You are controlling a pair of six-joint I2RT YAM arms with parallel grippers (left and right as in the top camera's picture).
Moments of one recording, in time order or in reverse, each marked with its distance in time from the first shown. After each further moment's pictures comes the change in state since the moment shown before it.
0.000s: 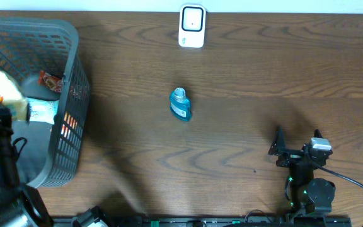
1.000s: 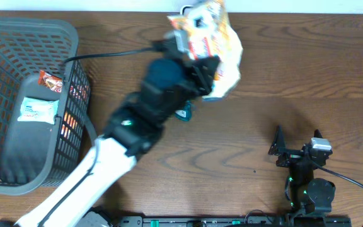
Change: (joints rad) left arm -1.284 0.575 0.007 0.407 -0.127 0.114; right arm 0.000 0.000 0.000 0.000 0.000 0.000
